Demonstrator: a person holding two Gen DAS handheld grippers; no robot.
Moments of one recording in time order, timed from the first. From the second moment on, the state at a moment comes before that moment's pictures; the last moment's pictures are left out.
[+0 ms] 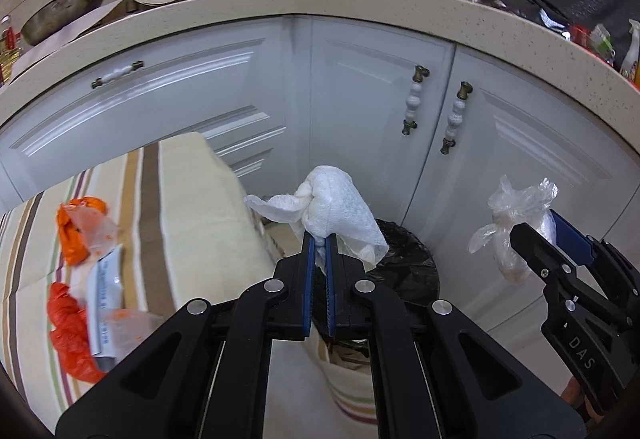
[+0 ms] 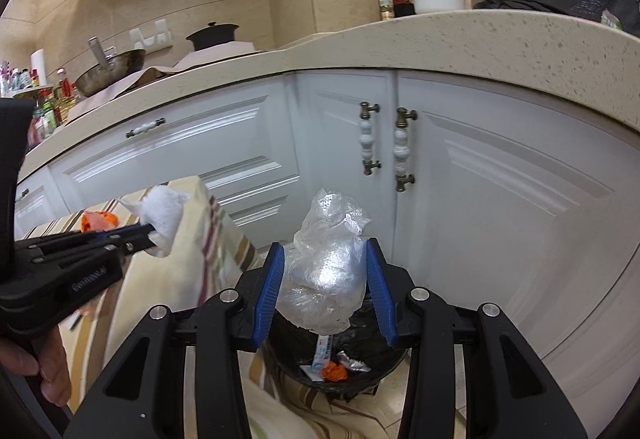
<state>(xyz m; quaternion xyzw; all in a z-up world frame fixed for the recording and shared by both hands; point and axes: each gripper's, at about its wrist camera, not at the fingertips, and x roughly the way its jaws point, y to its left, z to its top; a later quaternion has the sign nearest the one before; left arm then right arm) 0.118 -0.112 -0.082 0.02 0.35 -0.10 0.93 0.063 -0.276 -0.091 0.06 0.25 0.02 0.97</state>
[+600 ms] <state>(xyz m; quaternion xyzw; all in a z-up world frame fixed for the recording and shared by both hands) 0.182 -0.169 -0.138 0.04 0.41 -0.10 0.90 0.120 -0.307 -0.138 0.06 0.28 0.02 0.96</state>
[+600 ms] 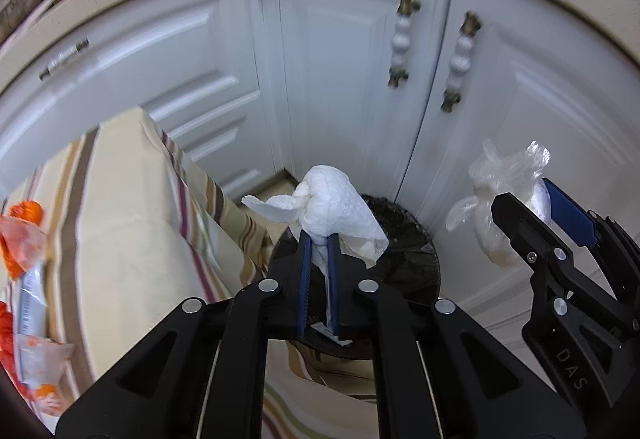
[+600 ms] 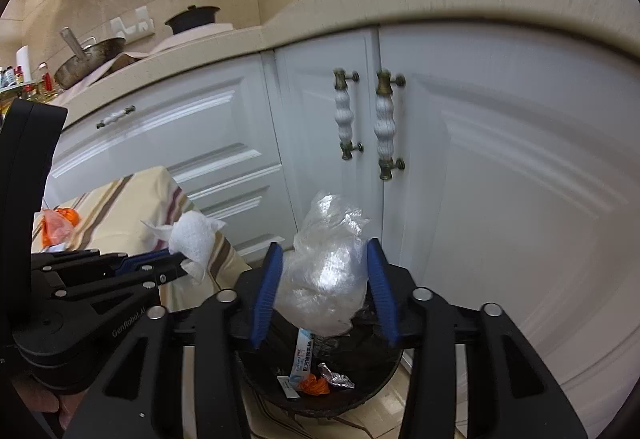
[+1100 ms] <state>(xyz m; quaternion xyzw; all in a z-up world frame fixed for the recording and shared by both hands) 0.170 -0.143 -0.120 0.00 0.40 -0.09 0.91 0.117 -0.298 -0.132 0.07 0.28 0.02 0.96</state>
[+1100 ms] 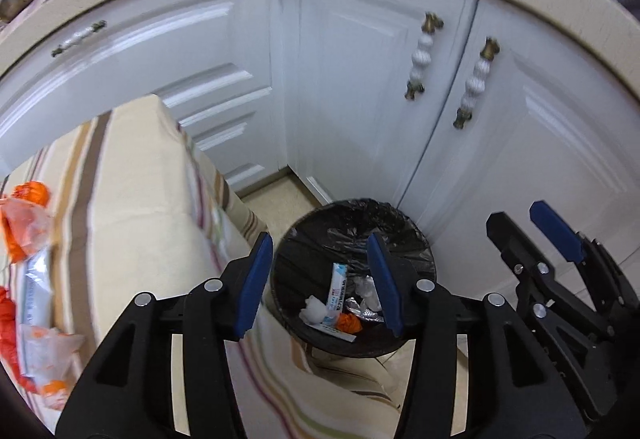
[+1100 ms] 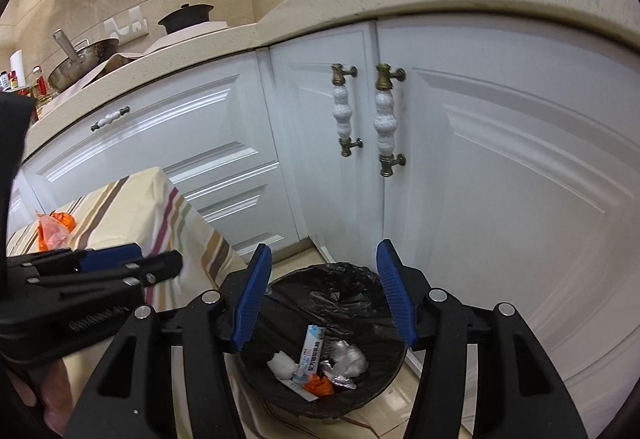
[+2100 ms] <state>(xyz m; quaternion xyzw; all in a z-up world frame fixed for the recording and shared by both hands) -0.005 0.167 -0.070 -0.07 0.34 0.18 0.92 0.057 -0.082 -0.091 0.01 0.28 0.22 0.93</state>
